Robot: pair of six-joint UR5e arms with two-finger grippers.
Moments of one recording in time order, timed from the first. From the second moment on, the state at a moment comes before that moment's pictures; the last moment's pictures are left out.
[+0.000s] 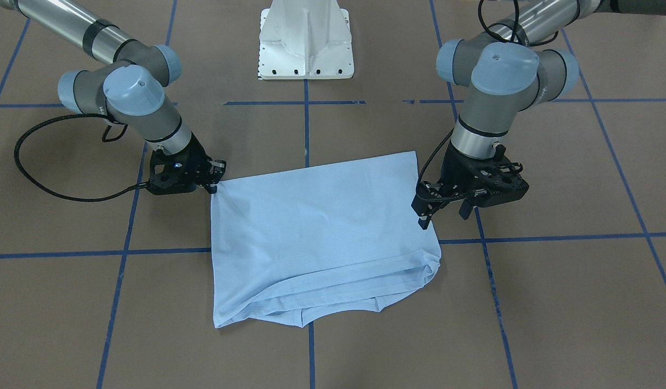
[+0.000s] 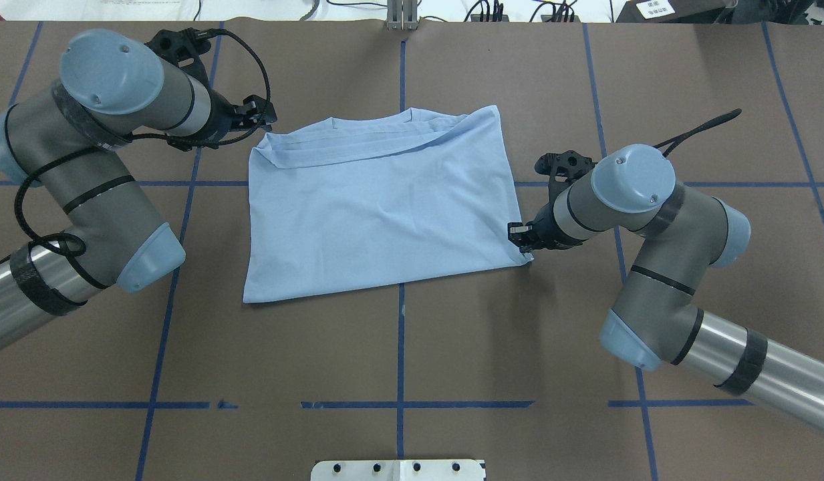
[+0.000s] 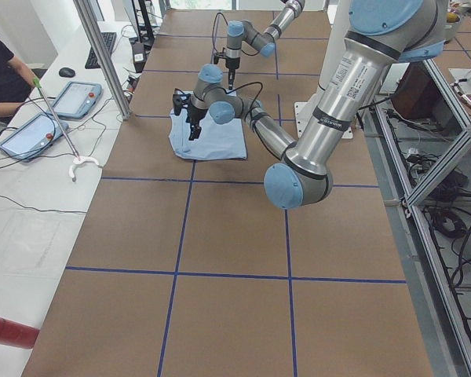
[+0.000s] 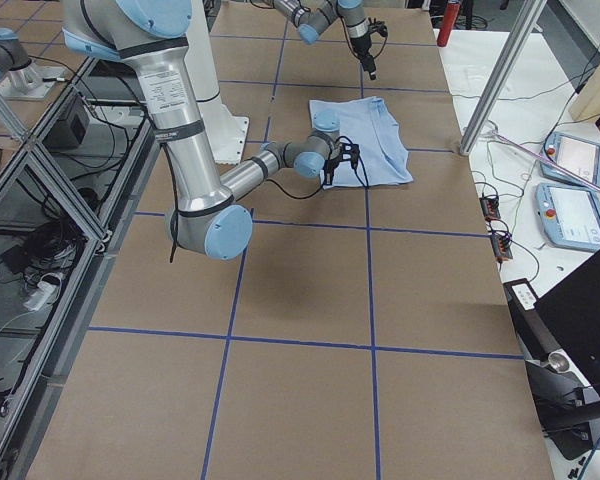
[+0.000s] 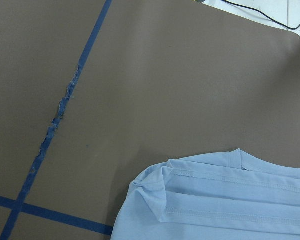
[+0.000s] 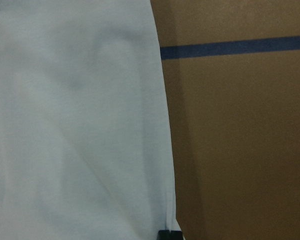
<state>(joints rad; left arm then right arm) -0.80 -2.09 -1.68 -1.87 -1.80 -1.34 0.62 -1.22 1.68 -1.14 1.98 1.21</state>
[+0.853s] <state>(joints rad) -0.80 -2.09 -1.68 -1.87 -1.80 -1.34 0.10 -1.64 2.13 -1.14 1.81 1.35</state>
